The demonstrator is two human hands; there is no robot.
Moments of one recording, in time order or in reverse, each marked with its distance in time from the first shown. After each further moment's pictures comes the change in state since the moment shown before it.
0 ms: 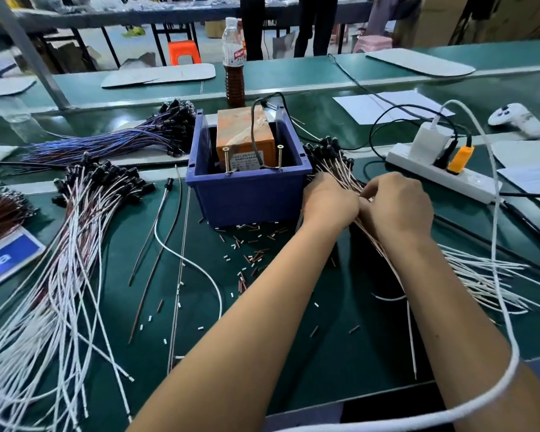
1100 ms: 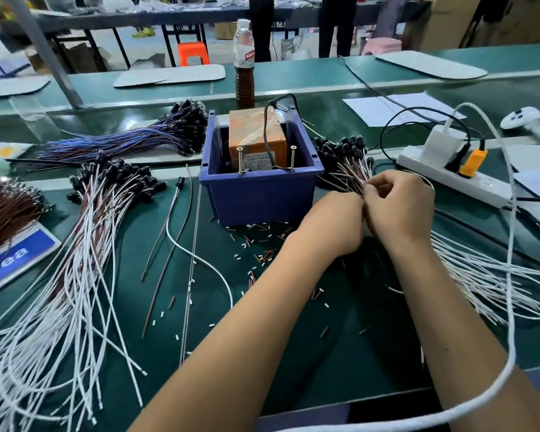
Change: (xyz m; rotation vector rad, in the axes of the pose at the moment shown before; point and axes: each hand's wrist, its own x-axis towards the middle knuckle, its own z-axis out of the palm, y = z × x) left_hand -0.021 -0.012 -0.023 0.622 -0.243 0.424; right_hand -0.010 -0.012 0.003 0.362 0.161 -0.008
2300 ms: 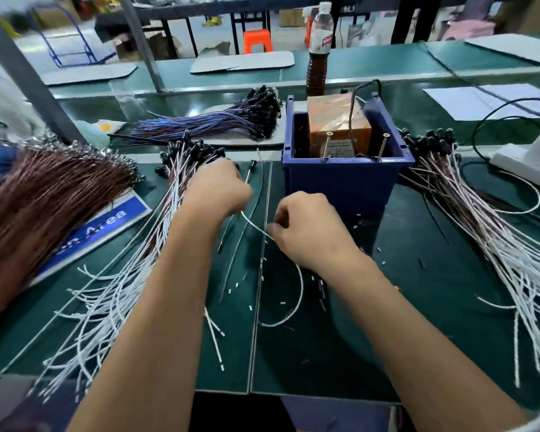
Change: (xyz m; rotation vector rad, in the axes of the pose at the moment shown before) left_hand -0.106 -0.187 -0.093 -0.019 0.307 -0.688; right_hand -0.104 -0.129 0.084 -0.071 -0.721 -0.414
